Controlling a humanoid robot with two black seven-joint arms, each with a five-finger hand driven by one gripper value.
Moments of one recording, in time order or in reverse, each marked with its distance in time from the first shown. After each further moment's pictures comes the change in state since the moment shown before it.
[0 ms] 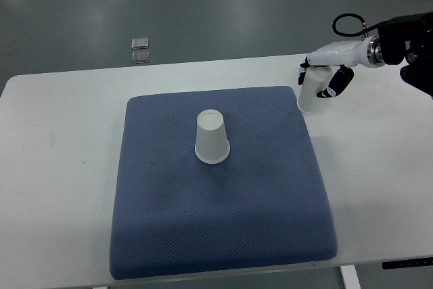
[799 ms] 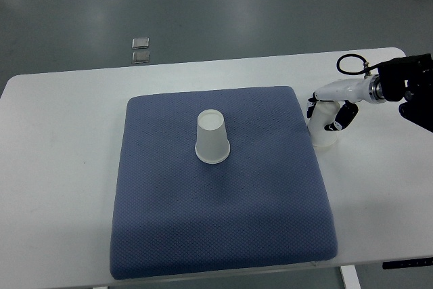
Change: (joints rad) left arm 0.000 0.000 0.000 0.000 0.000 0.000 0.000; right arm -0.162 0.019 0.000 -0.048 -0.019 -0.049 -0.007
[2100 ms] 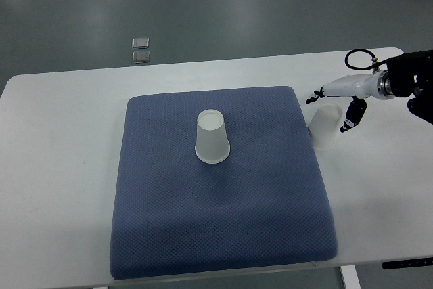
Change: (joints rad) left arm 0.000 0.000 0.000 0.000 0.000 0.000 0.000; right arm -0.005 -0.030 0.003 0.006 0.007 0.013 -0.004
